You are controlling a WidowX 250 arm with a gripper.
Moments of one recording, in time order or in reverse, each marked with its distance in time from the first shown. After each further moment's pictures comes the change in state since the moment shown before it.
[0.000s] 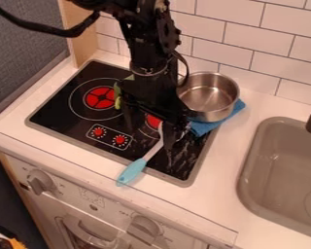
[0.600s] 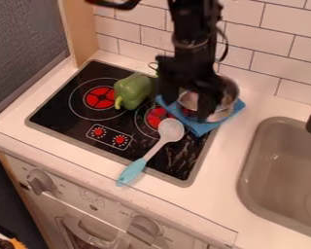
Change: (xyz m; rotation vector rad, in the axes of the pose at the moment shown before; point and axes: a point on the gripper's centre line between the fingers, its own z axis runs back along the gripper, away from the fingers) arm 0.064 -0.015 0.005 -0.002 -0.010 -0.068
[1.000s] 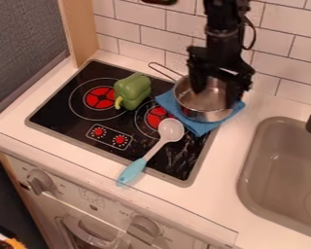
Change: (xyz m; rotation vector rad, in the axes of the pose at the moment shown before) arm 0.053 -0.010 -0.029 -0.053 0.022 -0.020
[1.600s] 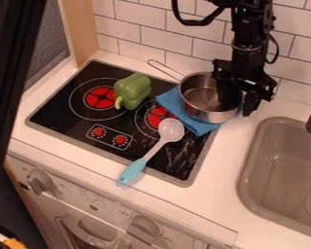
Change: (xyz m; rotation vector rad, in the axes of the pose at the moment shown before) arm 0.032 -0.020 -0.033 -0.028 0.024 -0.043
